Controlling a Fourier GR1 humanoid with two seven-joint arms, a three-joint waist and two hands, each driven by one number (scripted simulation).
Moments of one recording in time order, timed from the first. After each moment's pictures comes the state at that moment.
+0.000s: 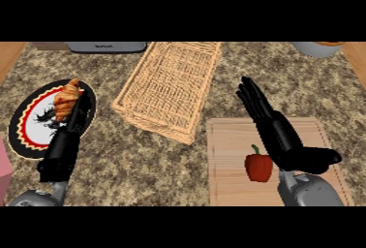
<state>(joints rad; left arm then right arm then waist) -0.09 0.47 -0.34 -1.58 0.14 0.40 -0.09 -0.20 -0.19 0.28 -1.66 -0.18 -0.04 -0.01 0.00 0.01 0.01</state>
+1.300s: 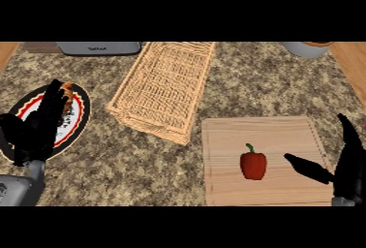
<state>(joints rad) -0.16 0.50 -0.16 -1.48 0.29 0.35 0.10 0.10 -0.31 0.09 -1.74 0.73 -0.48 0.58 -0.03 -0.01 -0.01</state>
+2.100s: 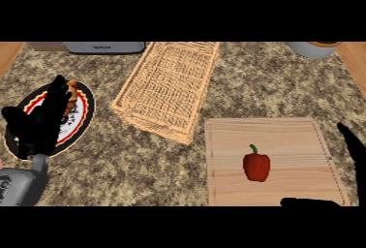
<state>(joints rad) -0.20 0.47 -0.14 -1.44 0.28 0.32 0.10 0.06 -0.33 0.21 -2.30 0.66 0.12 1.19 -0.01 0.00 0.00</state>
